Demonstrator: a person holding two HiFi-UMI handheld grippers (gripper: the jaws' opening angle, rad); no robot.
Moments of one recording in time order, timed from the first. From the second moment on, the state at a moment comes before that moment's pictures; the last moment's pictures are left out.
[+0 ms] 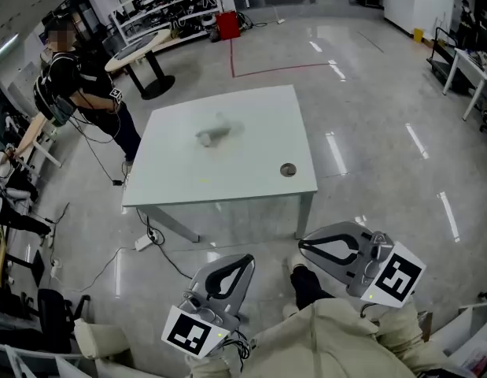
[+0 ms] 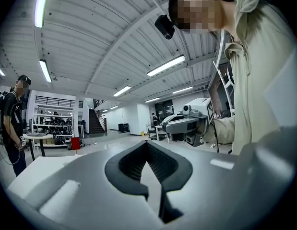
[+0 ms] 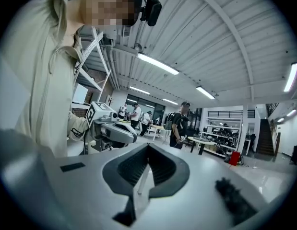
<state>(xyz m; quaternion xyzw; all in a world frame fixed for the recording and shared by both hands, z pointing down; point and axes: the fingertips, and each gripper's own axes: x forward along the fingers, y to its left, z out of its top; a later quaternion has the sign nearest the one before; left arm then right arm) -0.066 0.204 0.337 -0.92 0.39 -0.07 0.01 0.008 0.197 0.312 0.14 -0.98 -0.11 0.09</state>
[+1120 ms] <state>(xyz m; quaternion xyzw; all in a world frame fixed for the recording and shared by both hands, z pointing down) -0.086 -0.054 0.344 -0.90 0.43 -0.07 -0.01 -0.025 -0.072 0.326 0.07 -0.99 -0.11 0.07</state>
